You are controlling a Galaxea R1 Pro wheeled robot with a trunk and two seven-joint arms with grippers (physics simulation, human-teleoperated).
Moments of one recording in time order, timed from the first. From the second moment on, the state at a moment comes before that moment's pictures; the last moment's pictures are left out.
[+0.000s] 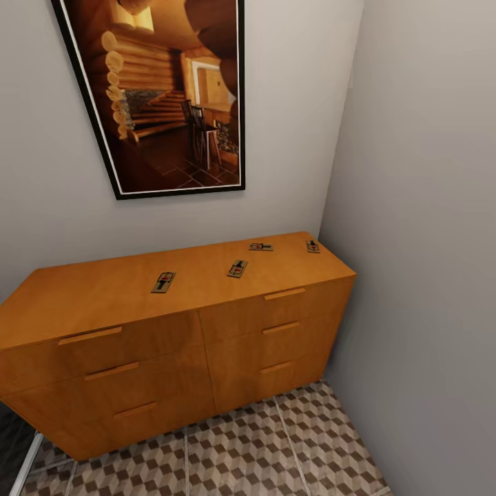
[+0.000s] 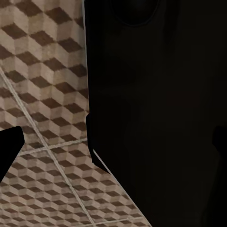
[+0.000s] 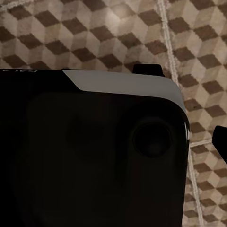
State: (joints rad) left arm 0.02 0.03 0.00 -0.06 0.00 -0.06 0.00; right arm -0.14 0.04 0.00 -0.03 0.01 -0.13 0.00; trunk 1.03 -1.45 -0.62
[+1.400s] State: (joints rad) left arm 0.01 0.04 0.00 -0.12 0.01 -0.09 0.00; right arm -0.21 0.00 0.01 -0.06 0.02 -0.13 0.01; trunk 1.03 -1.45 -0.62
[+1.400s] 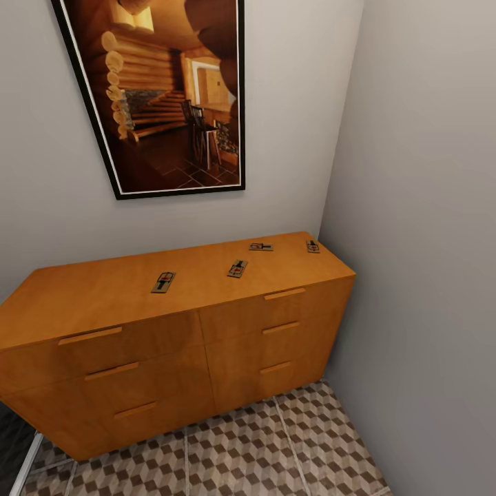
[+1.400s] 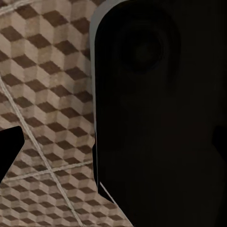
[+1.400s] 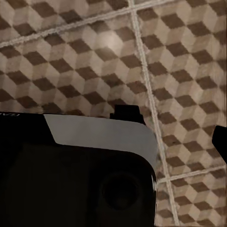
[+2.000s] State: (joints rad) left arm 0.09 0.08 0.03 -0.11 -0.08 -0.19 -0.04; right arm -0.24 -0.04 0.01 -0.11 0.02 -0.22 0.03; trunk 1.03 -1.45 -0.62
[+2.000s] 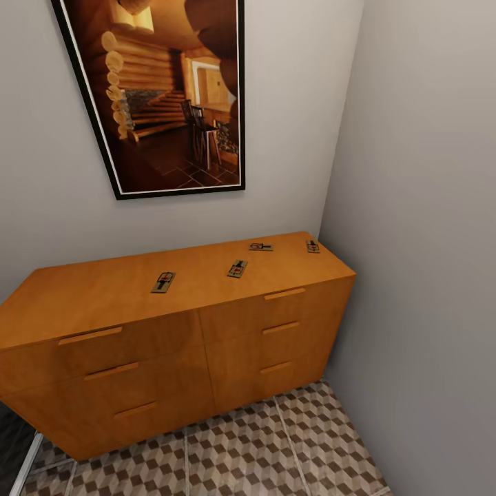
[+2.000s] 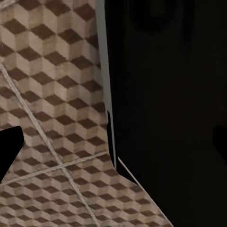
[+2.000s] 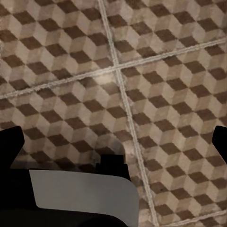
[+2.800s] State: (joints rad) left arm -0.12 -0.11 -0.12 -0.51 -0.14 0.38 -0.03; right arm -0.24 -0.10 0.01 -0.54 0.02 0.15 0.07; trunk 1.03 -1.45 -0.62
